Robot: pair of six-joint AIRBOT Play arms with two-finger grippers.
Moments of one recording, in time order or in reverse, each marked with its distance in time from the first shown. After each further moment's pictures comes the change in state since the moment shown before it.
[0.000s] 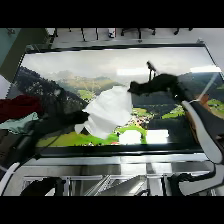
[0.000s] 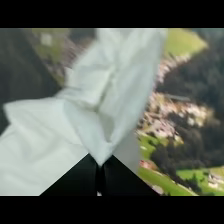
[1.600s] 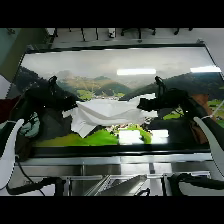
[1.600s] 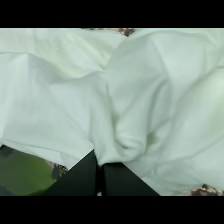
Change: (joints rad) left arm 0.277 -0.559 0.386 -0.010 0.283 0.150; right arm -0.039 0.130 -0.436 -0.068 0.069 -0.077
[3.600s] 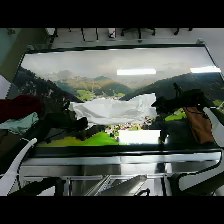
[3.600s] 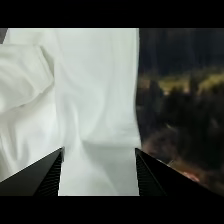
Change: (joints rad) left arm -0.166 0.156 -0.425 -0.033 -0.190 -0.169; right arm -0.354 -0.291 0.155 0.023 -0.221 -0.097
